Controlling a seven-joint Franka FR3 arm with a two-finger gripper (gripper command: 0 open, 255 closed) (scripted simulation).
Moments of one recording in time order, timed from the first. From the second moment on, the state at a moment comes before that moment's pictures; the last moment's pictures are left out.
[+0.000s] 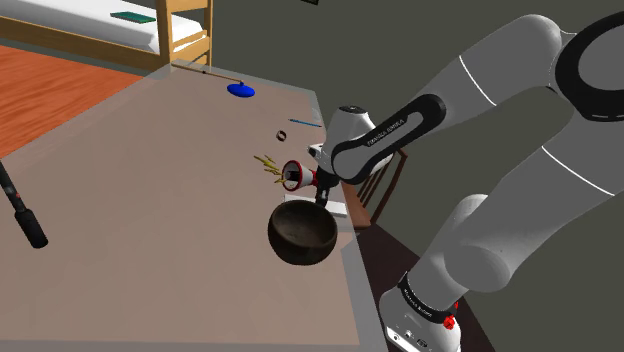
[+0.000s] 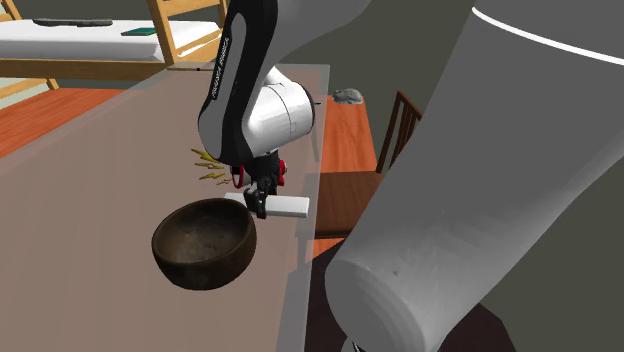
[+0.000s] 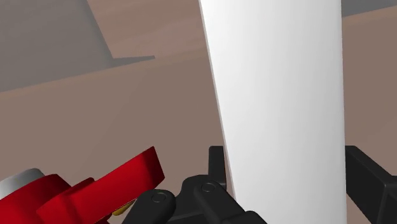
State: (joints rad) arm 0.14 -0.17 -0.16 -2.80 -0.09 2.64 -0.59
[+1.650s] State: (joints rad) arm 0.13 -0.45 -0.14 -2.70 -0.10 2.27 -0.58
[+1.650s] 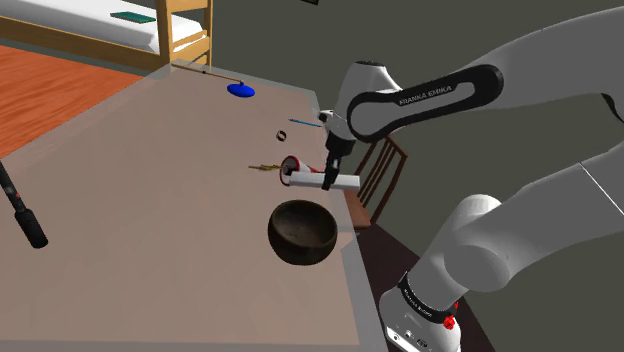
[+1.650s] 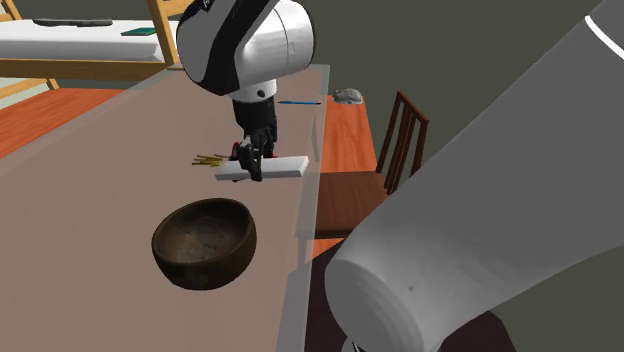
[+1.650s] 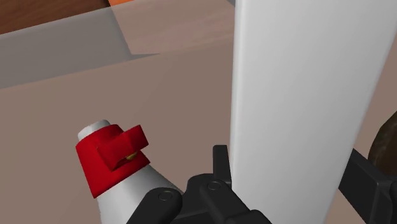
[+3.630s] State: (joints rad) arm 0.32 -0.66 0.16 -2.75 0.09 2.10 -0.25
